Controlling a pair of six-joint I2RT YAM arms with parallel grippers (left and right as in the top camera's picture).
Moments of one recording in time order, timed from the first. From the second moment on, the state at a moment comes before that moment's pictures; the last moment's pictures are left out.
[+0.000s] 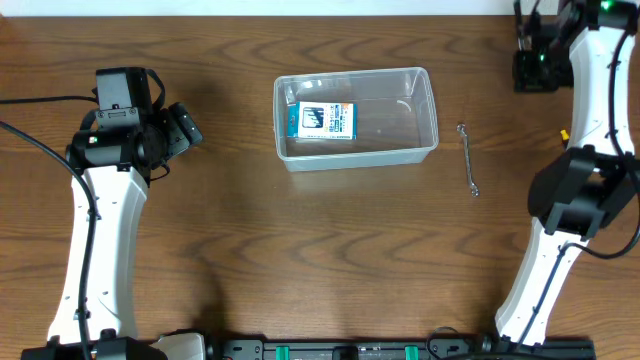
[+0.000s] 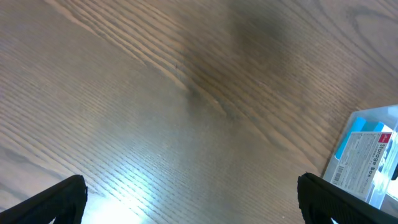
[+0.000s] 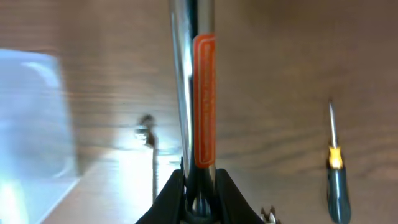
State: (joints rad) left arm 0.10 1.43 1.28 -0.89 -0.12 -0.43; right arm -0.18 2.37 2.48 -1.46 -0.11 -0.19
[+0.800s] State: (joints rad) left arm 0.10 1.43 1.28 -0.89 -0.12 -0.43; right arm 0.28 2.37 2.65 -1.69 -0.26 -0.66
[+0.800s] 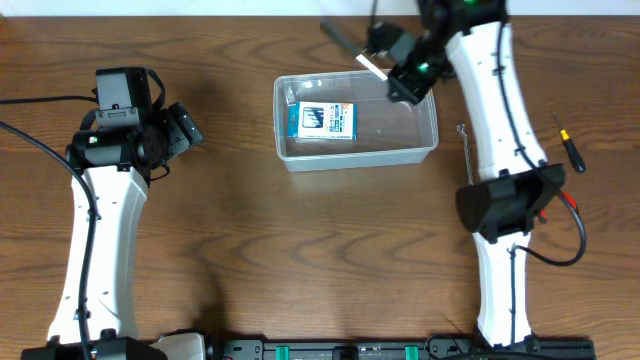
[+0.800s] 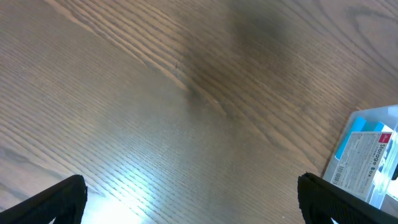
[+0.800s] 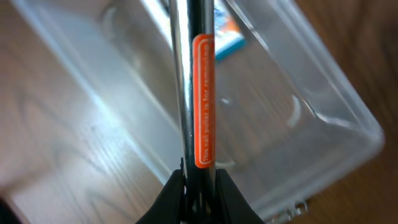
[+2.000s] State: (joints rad) left arm 0.10 1.43 1.28 -0.89 -0.12 -0.43; right arm 0.36 2.36 2.15 -1.52 -0.13 -0.82
